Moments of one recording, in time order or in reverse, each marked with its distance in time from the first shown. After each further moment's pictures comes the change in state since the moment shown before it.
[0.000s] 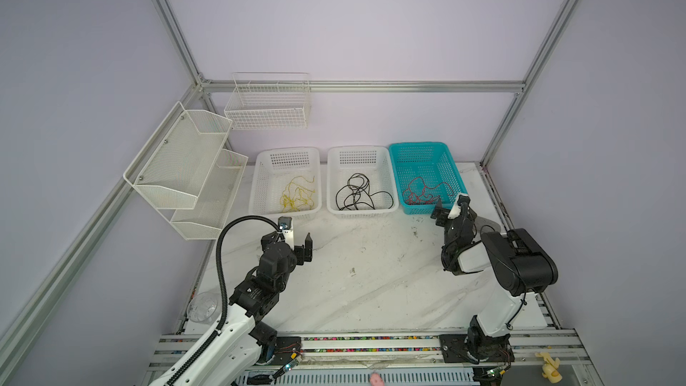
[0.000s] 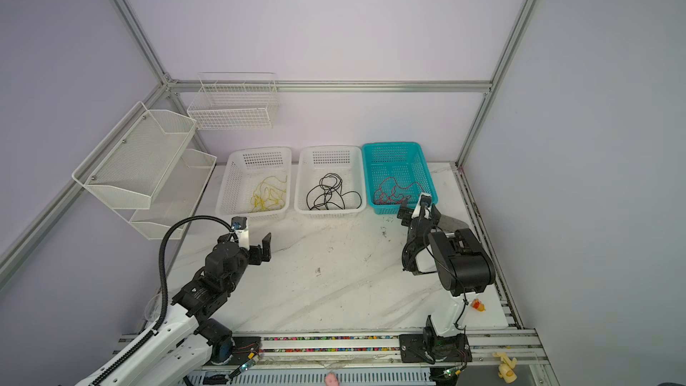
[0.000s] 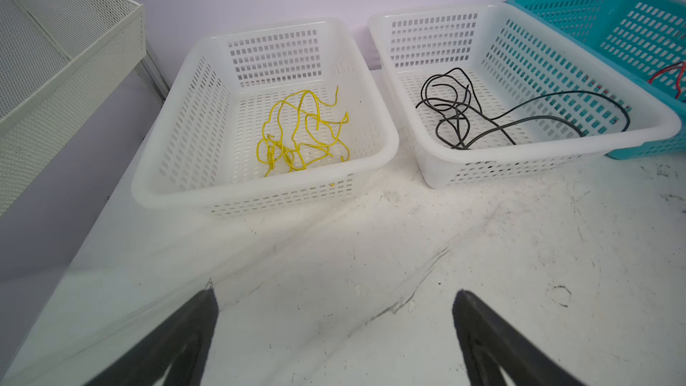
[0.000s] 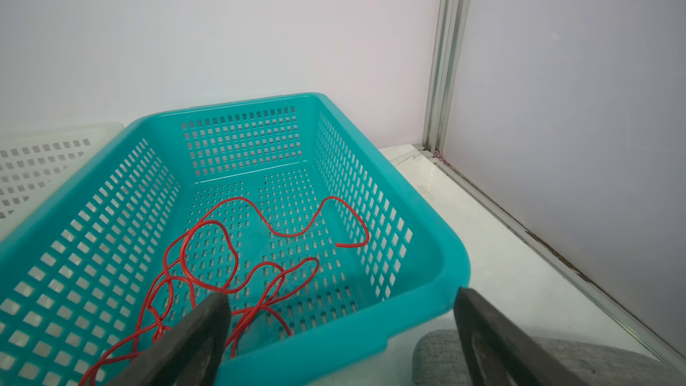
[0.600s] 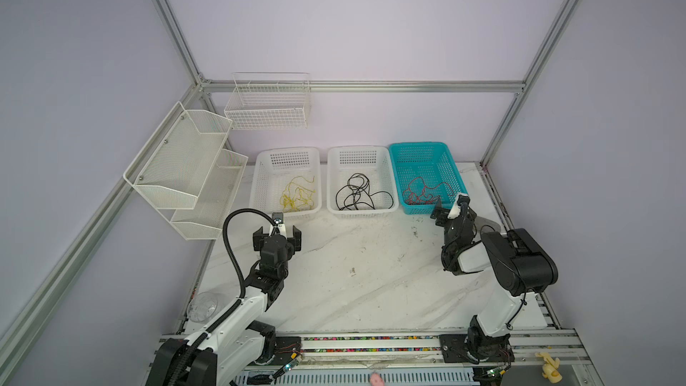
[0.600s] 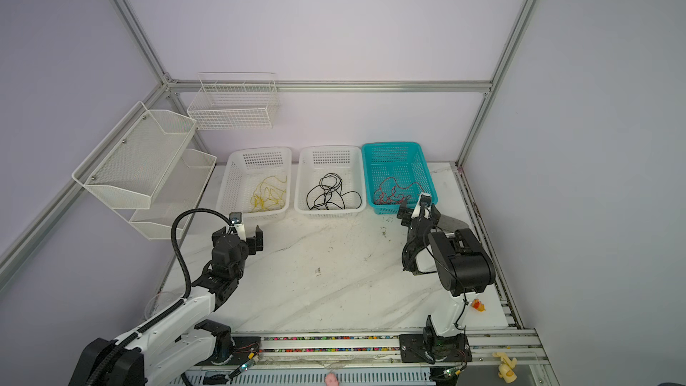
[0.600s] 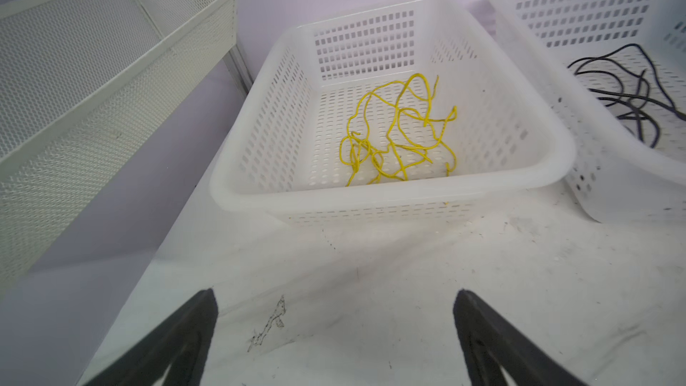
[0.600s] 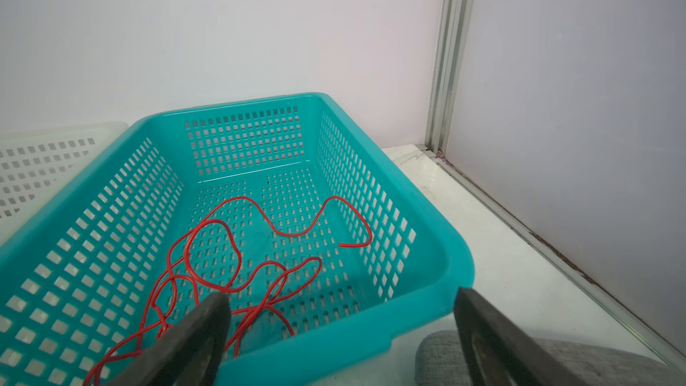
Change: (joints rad) left arm 0.237 0.348 -0.070 0.441 -0.069 0.110; right arm 0.000 0.000 0.000 0.000 -0.004 0.000
